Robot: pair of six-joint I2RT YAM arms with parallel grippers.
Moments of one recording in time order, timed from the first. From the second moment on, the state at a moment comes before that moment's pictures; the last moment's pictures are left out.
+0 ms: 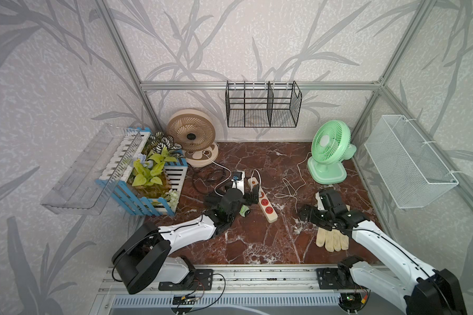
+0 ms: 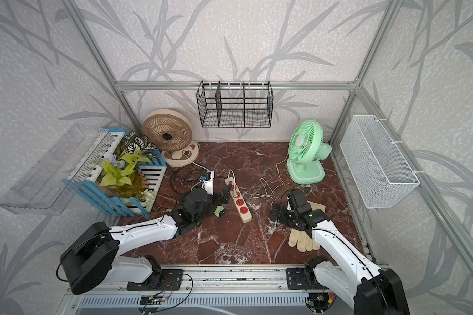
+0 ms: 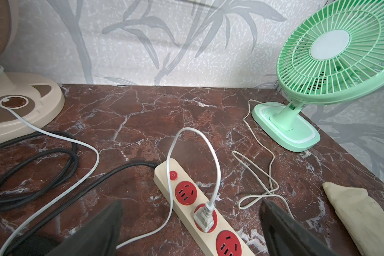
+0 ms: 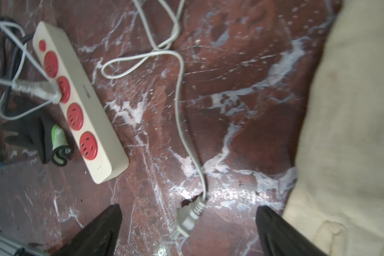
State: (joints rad) left arm -0.76 1.35 0.58 0.48 -0.36 -0.33; right arm 0.32 1.00 0.57 -0.62 -0.17 0.69
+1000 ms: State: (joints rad) left arm -0.76 1.36 0.58 0.48 -0.36 -0.32; right arm 0.27 1.40 0.62 -0.65 -0.49 1.09
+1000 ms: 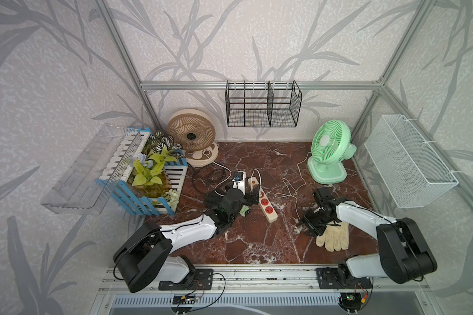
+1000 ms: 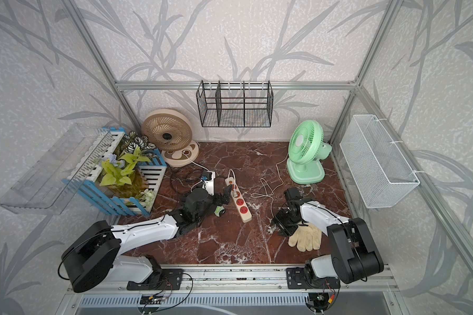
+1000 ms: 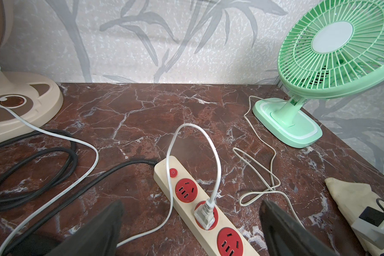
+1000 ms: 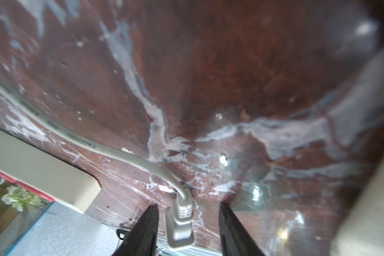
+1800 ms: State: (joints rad) left arm -0.76 1.36 0.58 0.48 -0.34 -0.32; right arm 0.30 1.23 0.53 -0.42 -0.53 1.03
